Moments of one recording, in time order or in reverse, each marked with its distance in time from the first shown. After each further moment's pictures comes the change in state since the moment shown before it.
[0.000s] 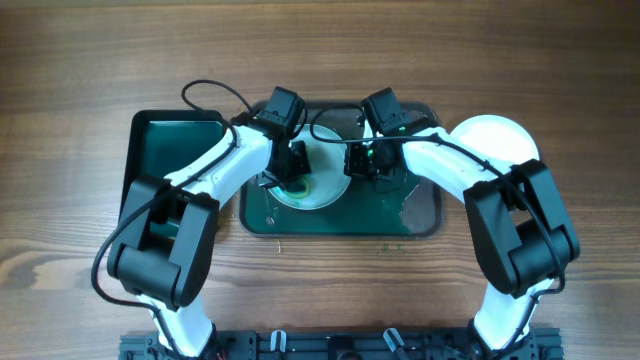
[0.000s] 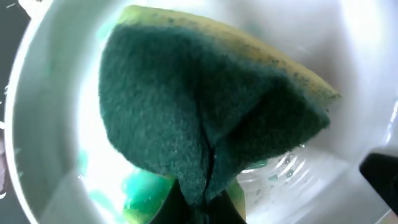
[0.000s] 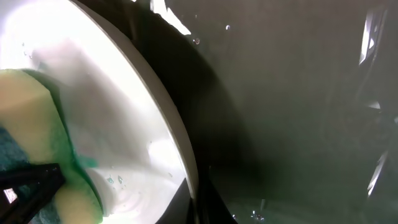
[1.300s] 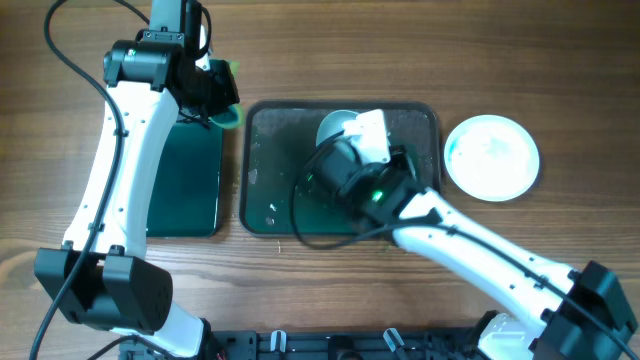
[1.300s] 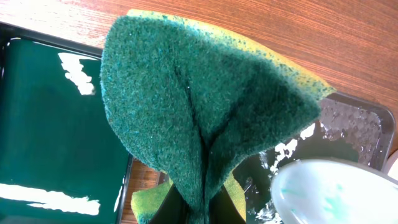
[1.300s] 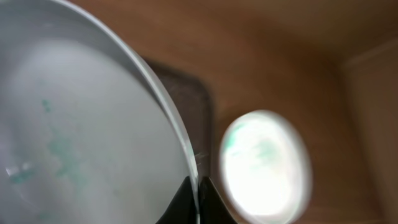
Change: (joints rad) left arm 0.290 -0.171 0.527 -0.472 -0.066 0.195; right arm 0.436 -0.404 -0.004 -0.352 1.262 -0.135
